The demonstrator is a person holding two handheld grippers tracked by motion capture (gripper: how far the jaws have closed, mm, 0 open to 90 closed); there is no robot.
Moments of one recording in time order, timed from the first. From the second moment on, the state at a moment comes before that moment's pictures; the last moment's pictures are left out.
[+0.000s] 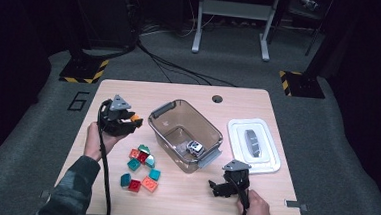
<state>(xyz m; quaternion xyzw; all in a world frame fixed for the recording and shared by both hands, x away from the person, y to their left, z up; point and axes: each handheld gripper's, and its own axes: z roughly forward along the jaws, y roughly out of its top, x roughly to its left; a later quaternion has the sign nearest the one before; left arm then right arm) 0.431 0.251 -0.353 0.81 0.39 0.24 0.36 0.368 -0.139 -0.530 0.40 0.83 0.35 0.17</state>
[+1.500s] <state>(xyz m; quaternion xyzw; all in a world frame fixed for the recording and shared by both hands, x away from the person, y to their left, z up) 0.473 0.192 -0.379 0.86 0.37 0.19 0.31 0.368 -0.139 -0.530 0.40 0.83 0.35 0.17</state>
